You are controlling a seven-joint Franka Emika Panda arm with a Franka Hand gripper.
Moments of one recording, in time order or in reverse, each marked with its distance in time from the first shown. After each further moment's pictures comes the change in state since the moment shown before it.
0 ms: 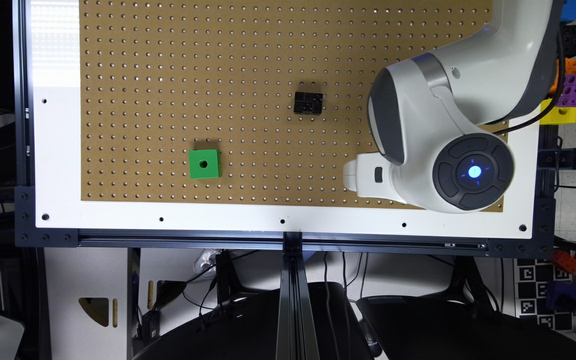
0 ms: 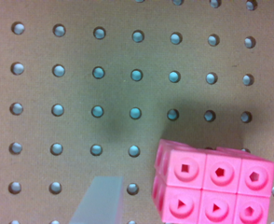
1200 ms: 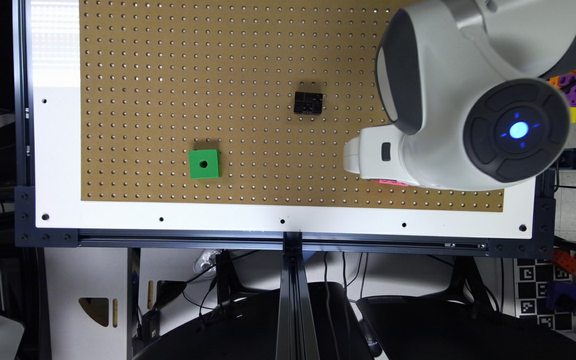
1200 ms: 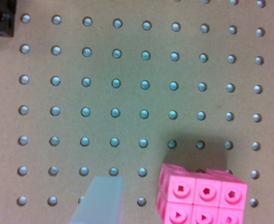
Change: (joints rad) arm -0.010 -0.156 0.001 -0.121 0.031 -0.037 -0.011
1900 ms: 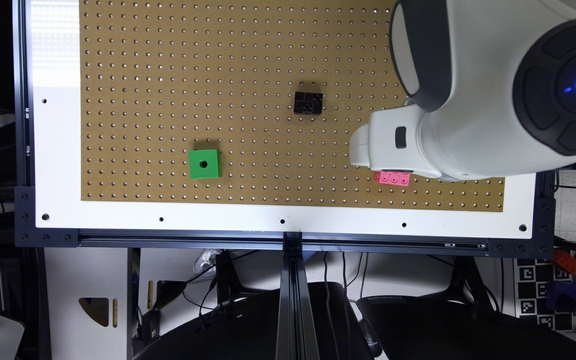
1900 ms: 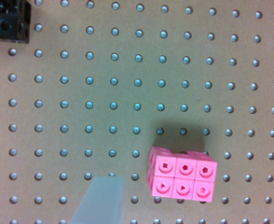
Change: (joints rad) arm 0.002 -0.142 0.001 -0.036 0.026 -0.054 -0.002
